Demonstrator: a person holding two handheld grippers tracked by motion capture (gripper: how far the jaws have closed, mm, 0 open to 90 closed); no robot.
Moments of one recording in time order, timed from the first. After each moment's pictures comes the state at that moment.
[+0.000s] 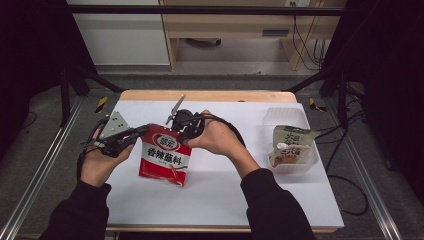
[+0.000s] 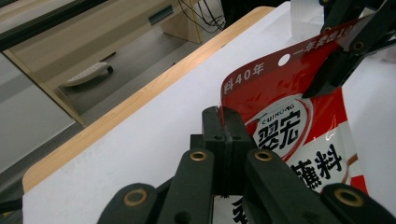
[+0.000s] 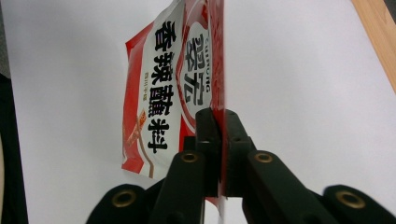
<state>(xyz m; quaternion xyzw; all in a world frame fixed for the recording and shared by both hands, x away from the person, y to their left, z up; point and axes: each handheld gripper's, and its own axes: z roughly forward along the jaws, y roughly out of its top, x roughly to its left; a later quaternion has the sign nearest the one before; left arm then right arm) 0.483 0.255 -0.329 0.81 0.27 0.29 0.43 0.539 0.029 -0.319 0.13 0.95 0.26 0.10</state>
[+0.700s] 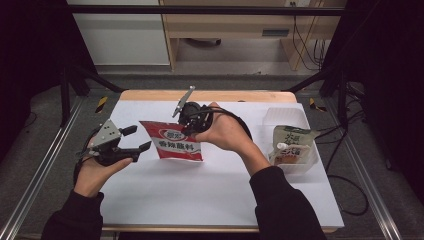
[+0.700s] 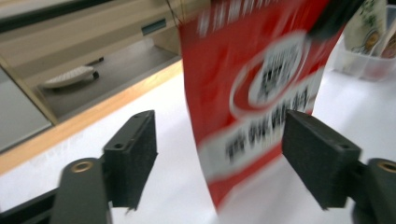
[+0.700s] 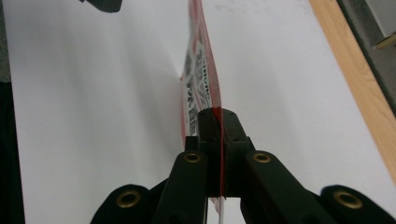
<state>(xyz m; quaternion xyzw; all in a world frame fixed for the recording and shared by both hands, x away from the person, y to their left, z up) 0.477 0.275 -0.362 0.79 0.29 0.26 0.48 0.538 0.007 -0.291 0.13 0.95 0.27 0.12</state>
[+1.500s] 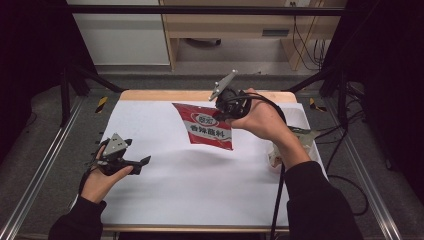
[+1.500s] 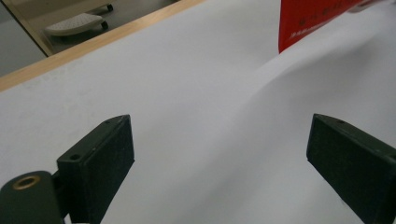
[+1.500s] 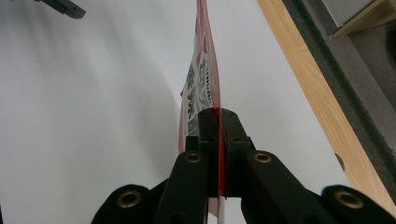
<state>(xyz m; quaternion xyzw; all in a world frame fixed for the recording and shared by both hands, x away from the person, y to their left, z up) 0.487 0.284 -0.424 0.81 0.34 0.25 0.41 0.548 -0.077 -0.259 0.16 0.93 0.28 0.16</state>
